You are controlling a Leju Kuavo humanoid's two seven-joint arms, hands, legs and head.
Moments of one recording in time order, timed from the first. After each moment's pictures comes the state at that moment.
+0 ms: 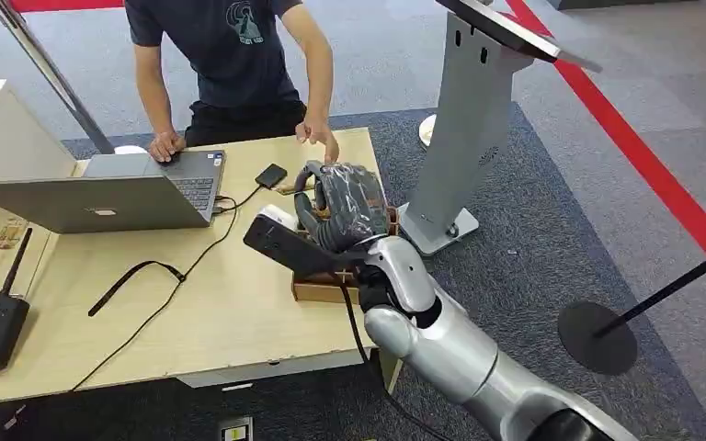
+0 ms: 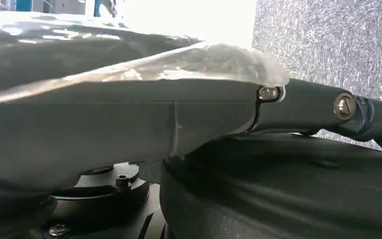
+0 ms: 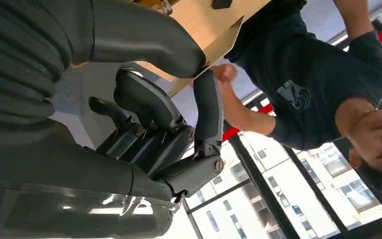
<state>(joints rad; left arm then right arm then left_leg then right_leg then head) -0.16 -0.18 -1.02 -0.19 1.23 0.51 0.44 -0.63 0.00 0.82 -1.21 0.77 -0.21 0.28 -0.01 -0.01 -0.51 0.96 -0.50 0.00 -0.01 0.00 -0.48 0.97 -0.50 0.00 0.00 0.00</state>
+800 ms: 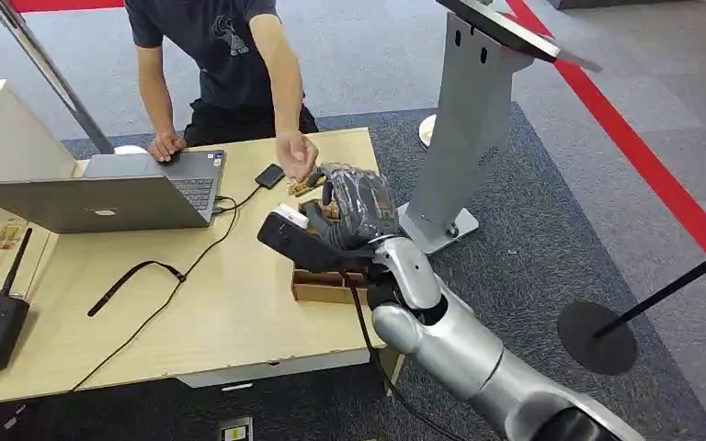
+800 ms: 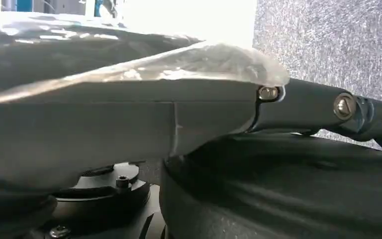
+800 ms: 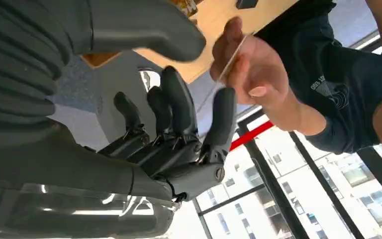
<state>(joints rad) -0.16 -0.18 -1.02 -0.19 1.23 0.49 0.45 -0.62 -0.03 0.82 -1.19 0.77 -0.20 0.30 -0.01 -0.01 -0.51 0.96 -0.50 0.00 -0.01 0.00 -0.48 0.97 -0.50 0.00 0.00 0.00</state>
